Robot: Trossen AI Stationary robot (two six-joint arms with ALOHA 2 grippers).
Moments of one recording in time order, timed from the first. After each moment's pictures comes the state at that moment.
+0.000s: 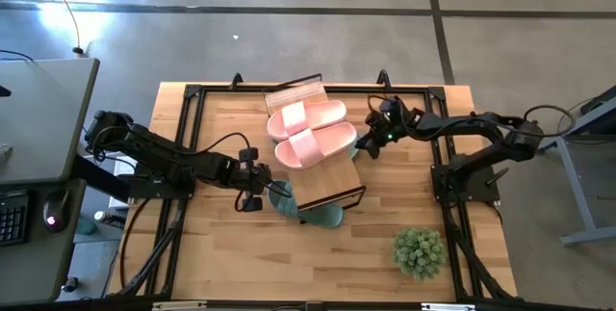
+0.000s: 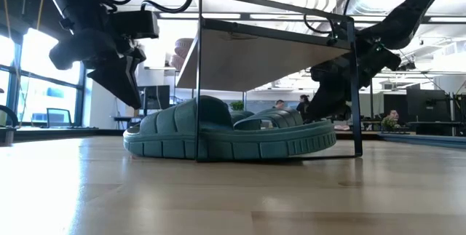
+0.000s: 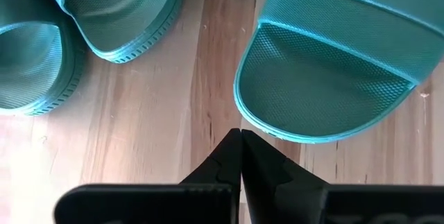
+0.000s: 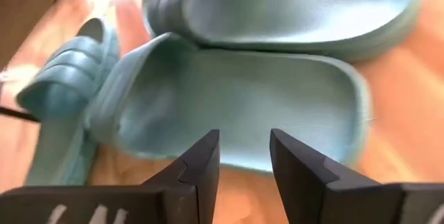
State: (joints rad) left arm -0.11 1.37 0.71 -0.47 -0.35 -0.22; right arm -0.61 1.39 0.50 0.10 -0.51 0.20
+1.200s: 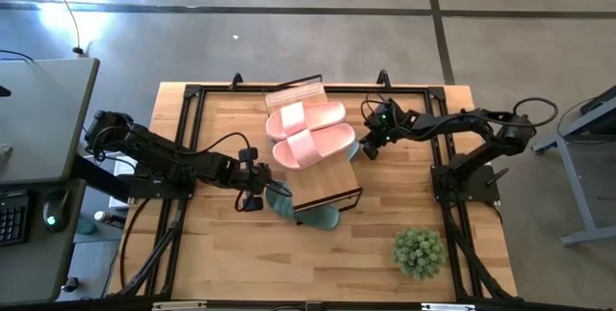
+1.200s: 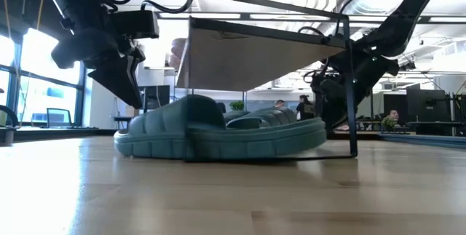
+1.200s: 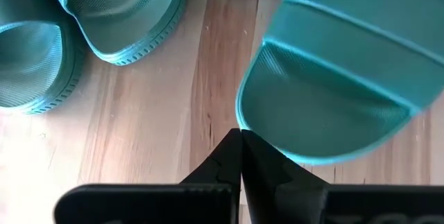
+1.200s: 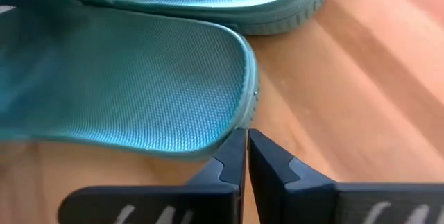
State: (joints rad) left arm -0.11 1.37 0.71 -0.46 -0.35 -0.24; right arm -0.60 1.49 0.50 0.09 -0.31 0.07
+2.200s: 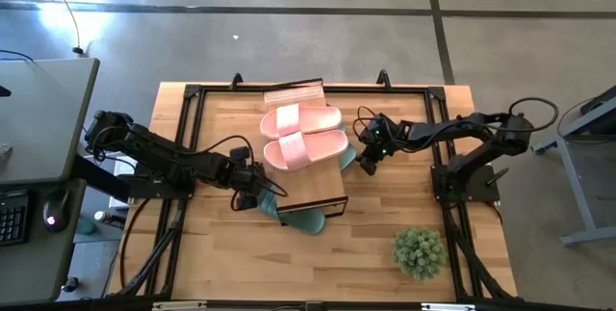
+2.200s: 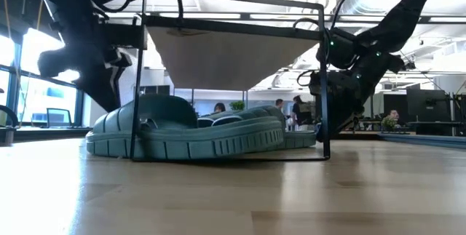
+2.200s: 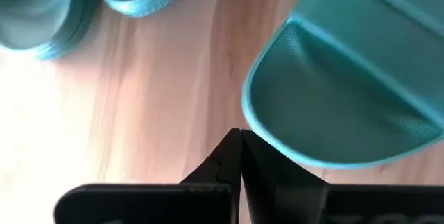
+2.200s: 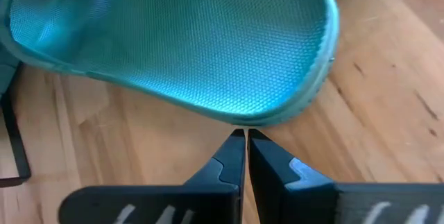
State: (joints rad) left arm -0.11 1.37 0.71 -0.63 -0.36 -0.33; right arm -0.43 1.49 0.50 0.03 -0.33 0.22
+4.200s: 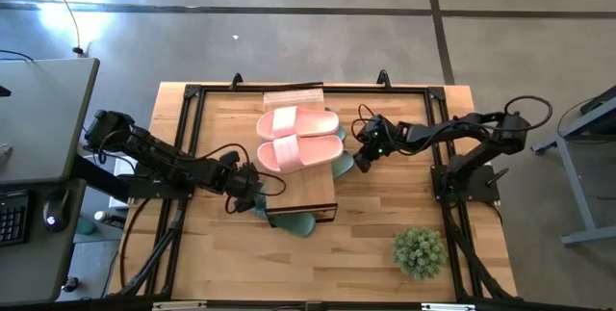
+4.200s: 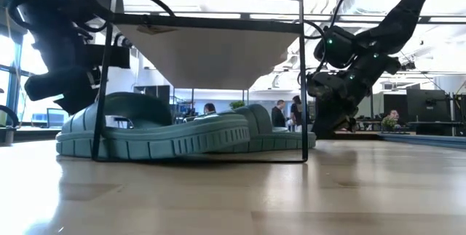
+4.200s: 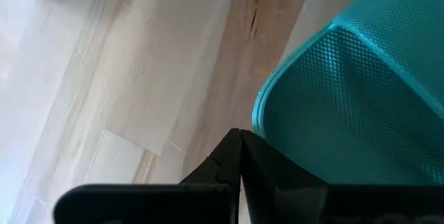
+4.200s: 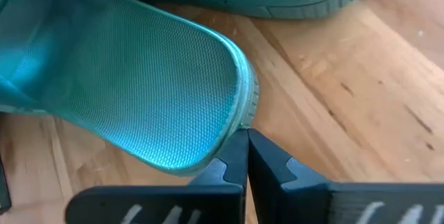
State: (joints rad) left arm -0.17 1.37 0.58 -0.55 -0.40 -0.58; right arm -0.39 1.52 0.50 0.12 -0.27 0.37
